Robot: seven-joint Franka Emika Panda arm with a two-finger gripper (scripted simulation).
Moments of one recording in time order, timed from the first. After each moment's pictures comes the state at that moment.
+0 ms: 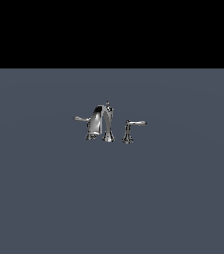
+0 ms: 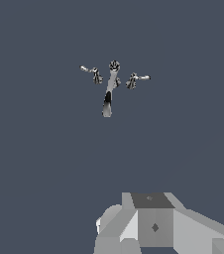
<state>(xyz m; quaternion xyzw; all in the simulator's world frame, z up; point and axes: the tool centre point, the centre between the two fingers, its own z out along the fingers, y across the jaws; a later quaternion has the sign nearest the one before) -0.248 -0.001 0.516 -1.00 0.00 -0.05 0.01</state>
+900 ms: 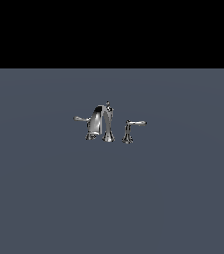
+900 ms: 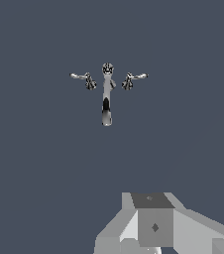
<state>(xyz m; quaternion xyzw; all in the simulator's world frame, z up) -0.216 0.014 0.480 -1.00 0.08 -0.05 0.01</state>
